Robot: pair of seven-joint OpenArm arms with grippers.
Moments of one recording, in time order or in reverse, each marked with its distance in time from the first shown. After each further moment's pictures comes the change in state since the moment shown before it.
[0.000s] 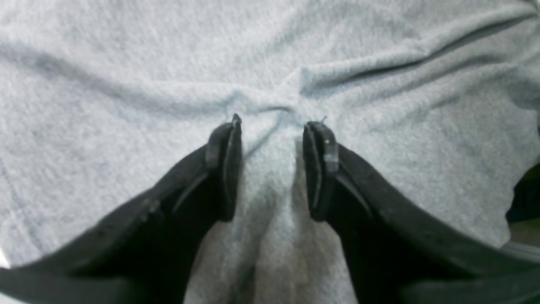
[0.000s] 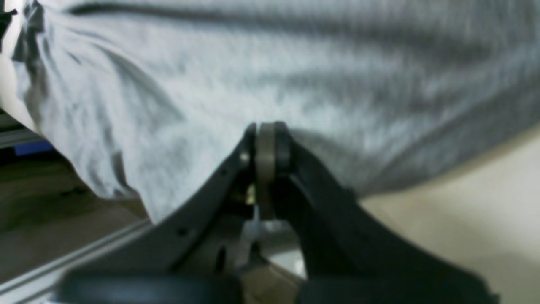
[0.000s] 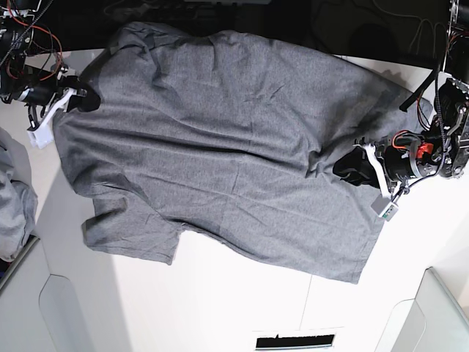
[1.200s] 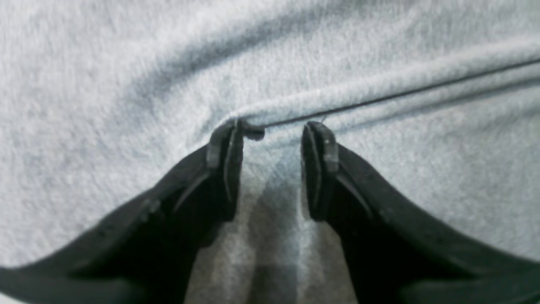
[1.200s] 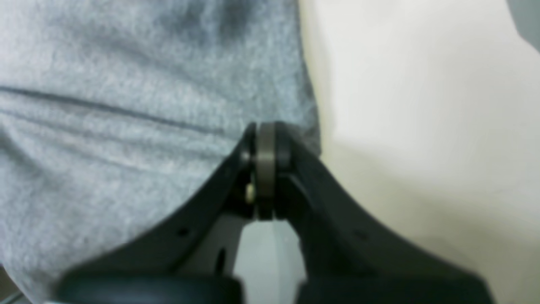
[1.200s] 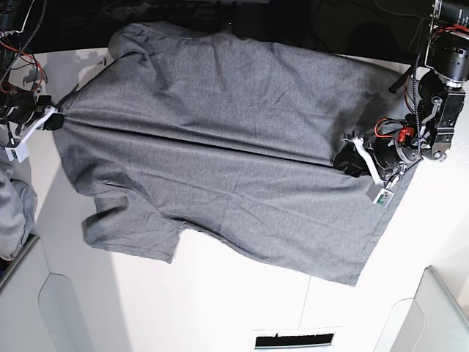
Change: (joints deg) left arm -0.2 5.0 -0.2 -8.6 11.5 5.4 -10.2; right arm 7.0 4.1 -0.2 -7.7 -21.4 -1.4 15.8
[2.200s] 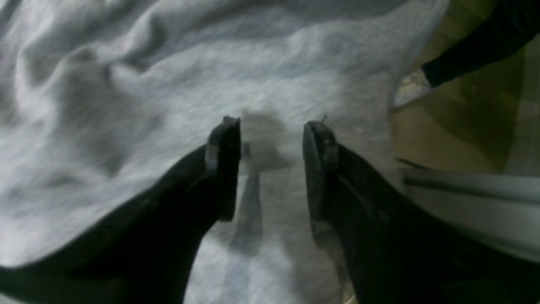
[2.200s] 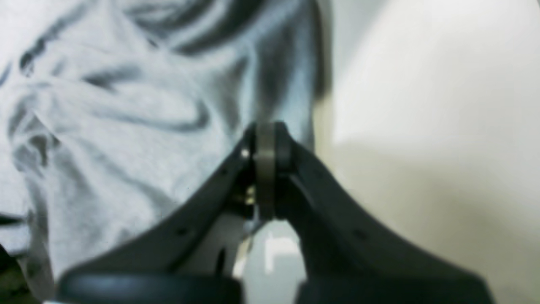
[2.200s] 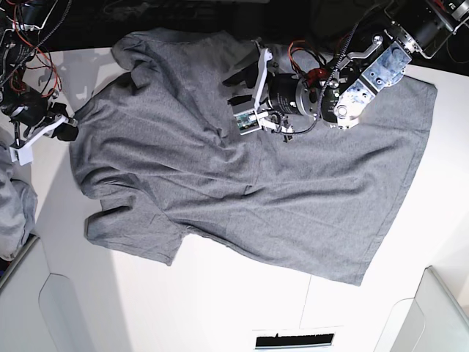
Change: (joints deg) left arm 4.8 3.0 28.4 30.0 10.3 1.1 5.9; right arm -0.3 -9.5 7.9 6.0 4.6 0.1 -3.4
